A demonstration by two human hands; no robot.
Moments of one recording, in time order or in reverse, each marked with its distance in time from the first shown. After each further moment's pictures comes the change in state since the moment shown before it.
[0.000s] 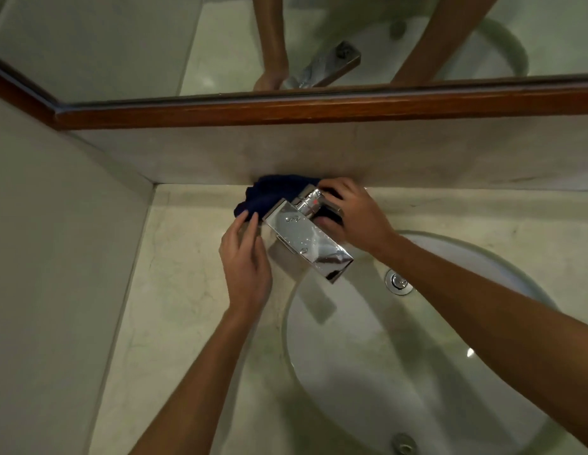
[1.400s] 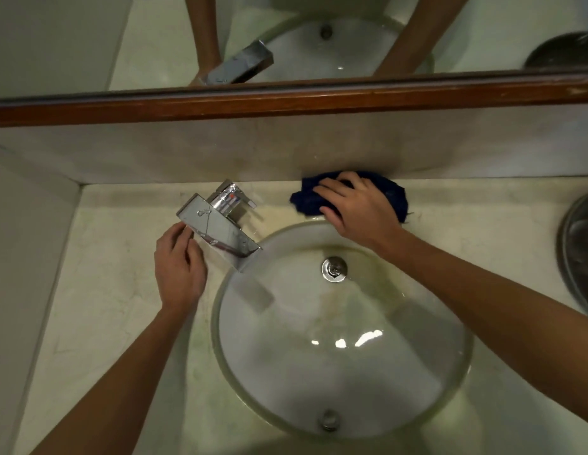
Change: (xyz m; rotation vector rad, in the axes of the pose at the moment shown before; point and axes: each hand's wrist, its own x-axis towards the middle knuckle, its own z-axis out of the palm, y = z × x) left_hand -0.009 -0.009 0.010 0.159 -0.084 -0.080; right_hand -0.083 0.076 -0.086 -0.406 -0.086 0.019
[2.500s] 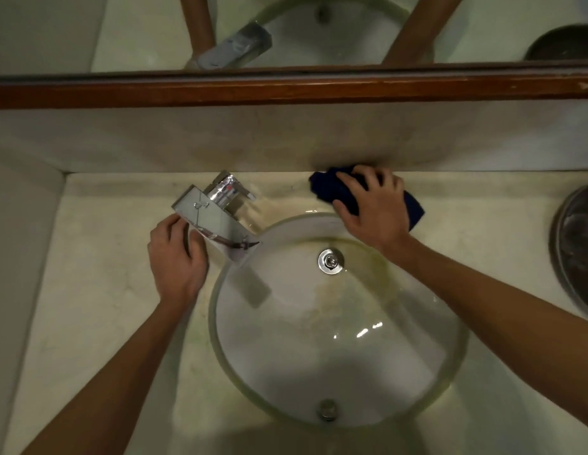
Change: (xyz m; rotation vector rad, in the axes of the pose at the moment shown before) left_hand 0.003 0.012 -0.001 0.076 0.019 0.035; right_hand -0.021 0.002 0.000 -0.040 0.001 0.343
